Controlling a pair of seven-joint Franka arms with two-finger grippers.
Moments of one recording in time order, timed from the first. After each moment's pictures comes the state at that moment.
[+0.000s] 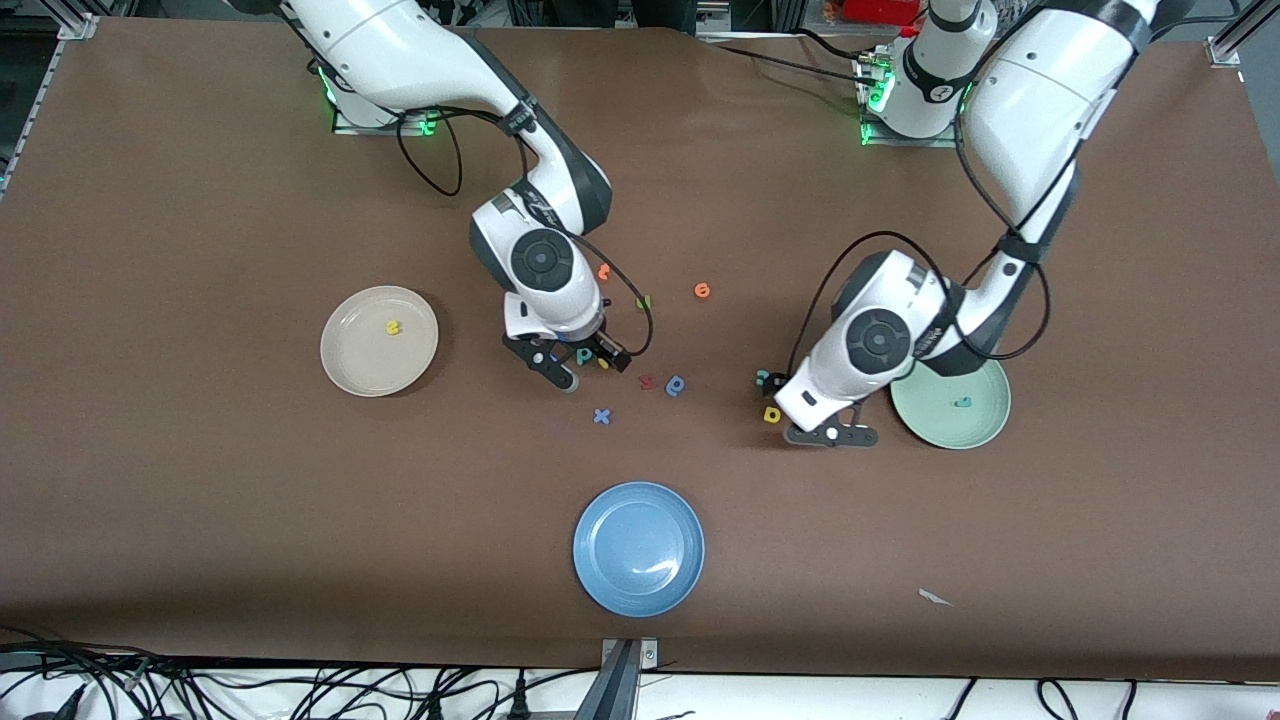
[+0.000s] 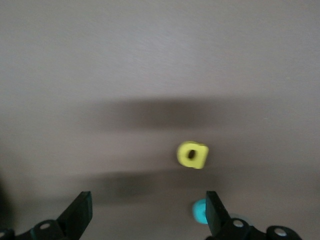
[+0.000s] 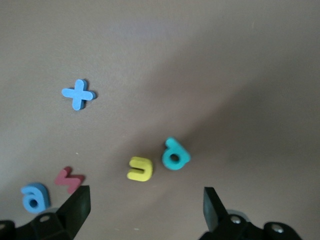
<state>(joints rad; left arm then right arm) -0.07 0.71 -0.40 -1.68 0.27 2.24 -0.56 0.59 0.73 0.12 -1.56 0.01 2.30 1.41</state>
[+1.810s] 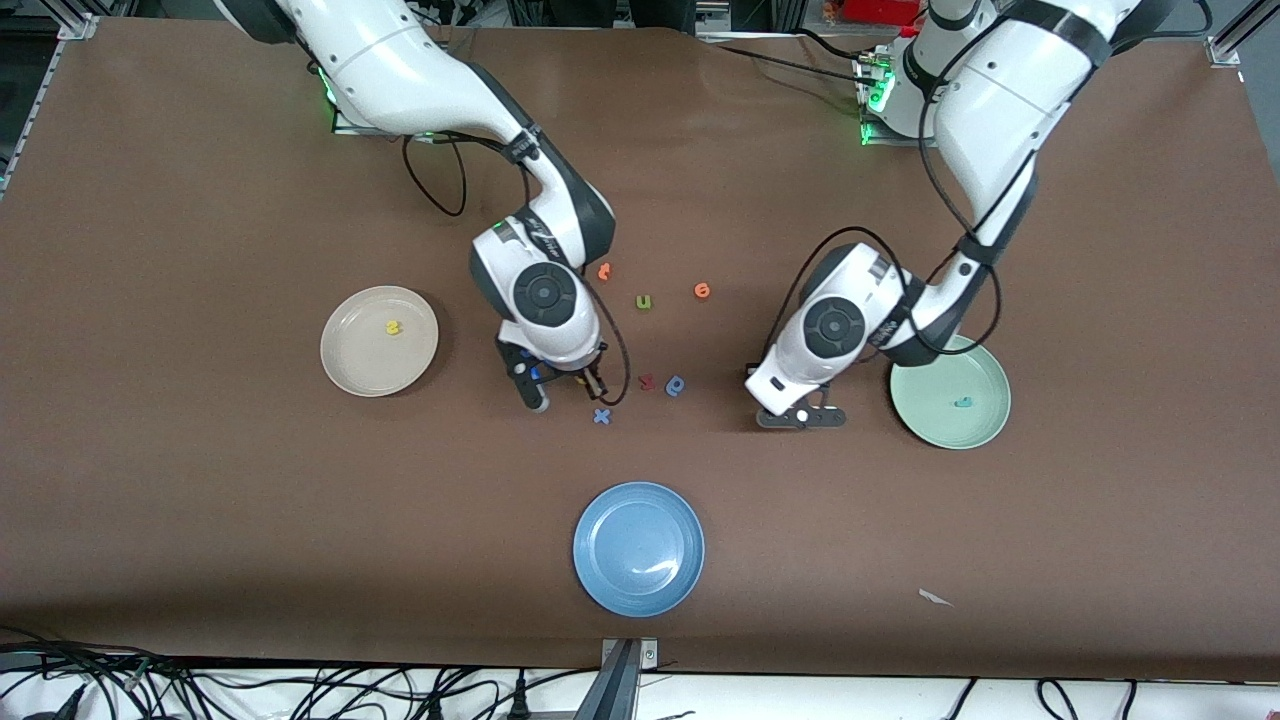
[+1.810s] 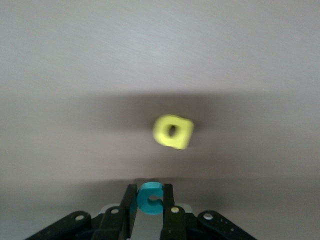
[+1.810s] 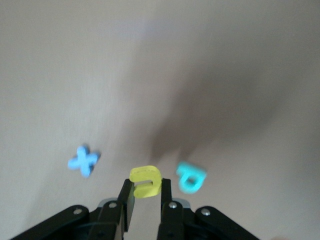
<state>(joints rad) -0.09 0.70 -0.38 -1.70 0.27 2.20 -0.56 0.59 0.76 0.03 -1.41 0.01 2.11 1.62</state>
